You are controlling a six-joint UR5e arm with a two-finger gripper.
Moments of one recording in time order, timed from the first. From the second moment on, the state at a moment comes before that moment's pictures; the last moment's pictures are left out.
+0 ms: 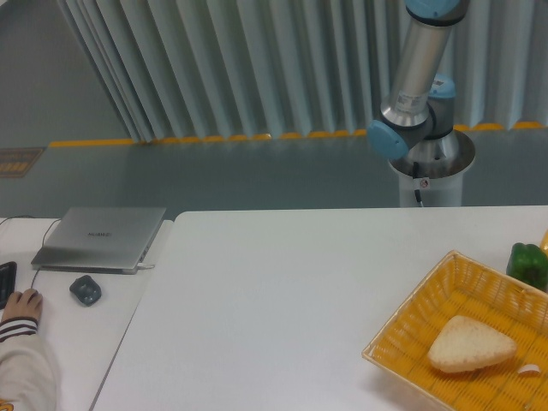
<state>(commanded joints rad) 3.06 -1.90 -1.59 -1.39 1.34 1.68</state>
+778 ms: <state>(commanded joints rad) 3.05 -1.95 -1.63 -1.28 1.36 1.66</state>
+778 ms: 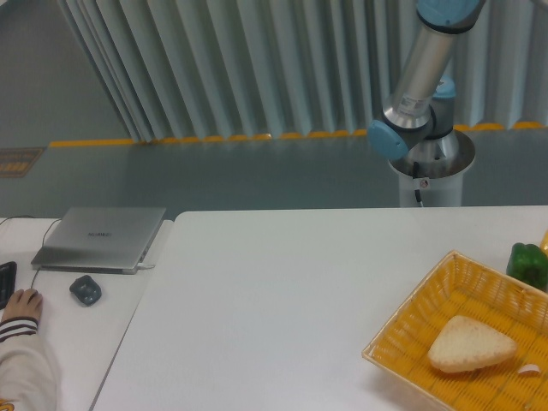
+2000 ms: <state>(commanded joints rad) 3.02 -1.92 -1.64 -1.33 1.44 1.66</state>
